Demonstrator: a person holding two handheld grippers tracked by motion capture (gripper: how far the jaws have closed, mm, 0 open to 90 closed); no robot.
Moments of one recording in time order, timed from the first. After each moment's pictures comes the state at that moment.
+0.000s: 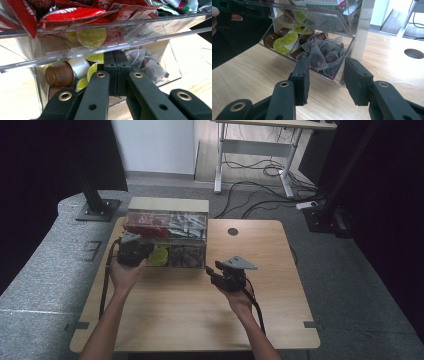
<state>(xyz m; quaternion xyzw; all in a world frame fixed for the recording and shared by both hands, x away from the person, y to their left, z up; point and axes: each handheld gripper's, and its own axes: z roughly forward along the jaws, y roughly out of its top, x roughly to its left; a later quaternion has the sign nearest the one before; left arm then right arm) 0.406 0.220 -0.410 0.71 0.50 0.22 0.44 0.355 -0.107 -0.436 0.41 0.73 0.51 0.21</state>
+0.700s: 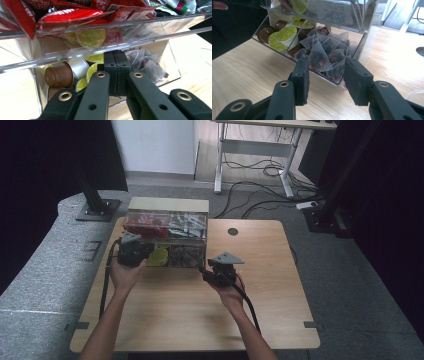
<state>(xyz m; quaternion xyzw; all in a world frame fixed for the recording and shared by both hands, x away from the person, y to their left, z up) 0.405 0.219 -0.410 0.71 0.50 0.22 0.44 0.378 -0.083 -0.450 0.41 0.74 0.49 0.20</state>
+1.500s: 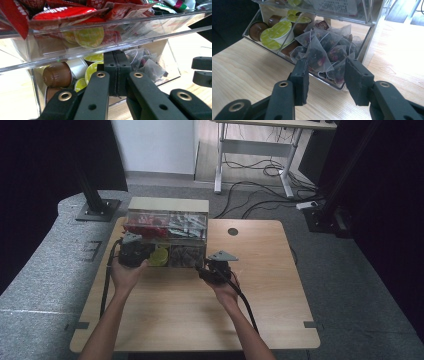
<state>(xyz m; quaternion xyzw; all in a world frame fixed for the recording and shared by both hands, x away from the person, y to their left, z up) 0.406 0.217 -0.411 0.72 0.50 0.22 0.43 0.398 -0.071 -0.469 0.42 0.74 0.49 0.19</state>
